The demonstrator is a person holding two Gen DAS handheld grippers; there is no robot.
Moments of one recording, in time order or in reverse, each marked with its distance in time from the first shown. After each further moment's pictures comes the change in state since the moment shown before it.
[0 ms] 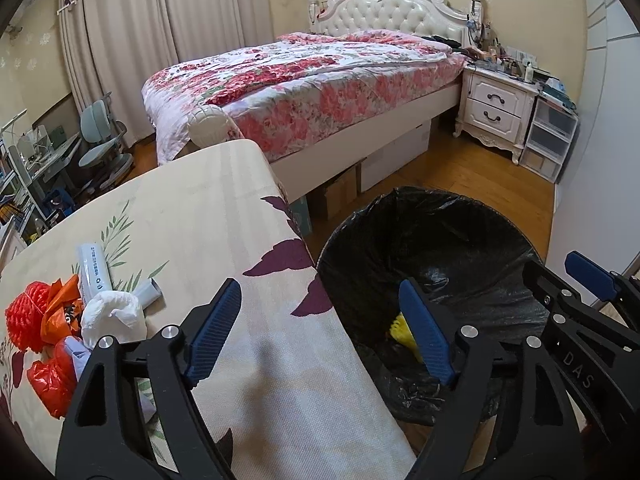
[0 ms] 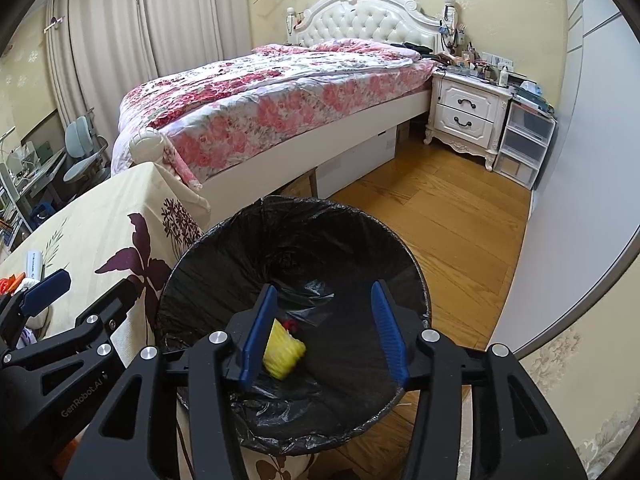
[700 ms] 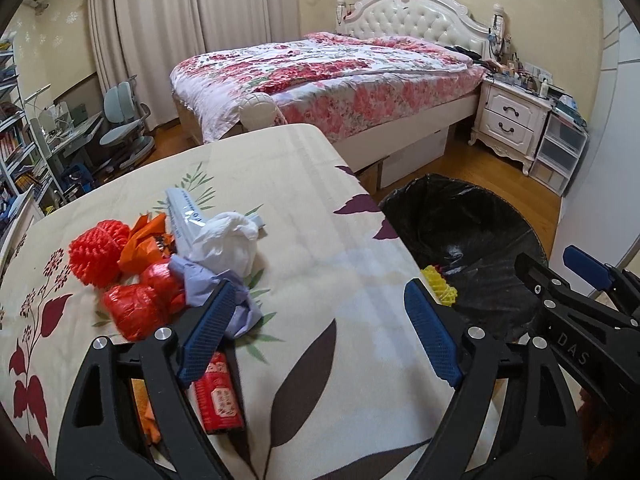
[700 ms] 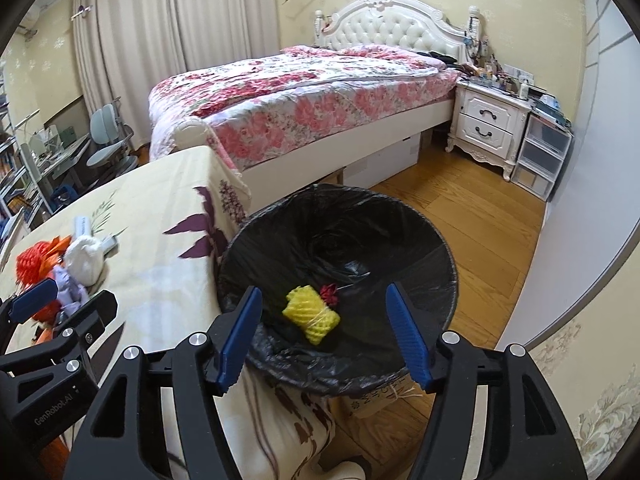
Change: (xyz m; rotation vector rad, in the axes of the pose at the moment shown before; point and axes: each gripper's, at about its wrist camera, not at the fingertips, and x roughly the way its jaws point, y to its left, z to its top) left arm -0.068 0.060 -0.043 -0.077 0.002 0.042; right arm -0.049 0.037 -0.028 -0.071 -0.009 0.072
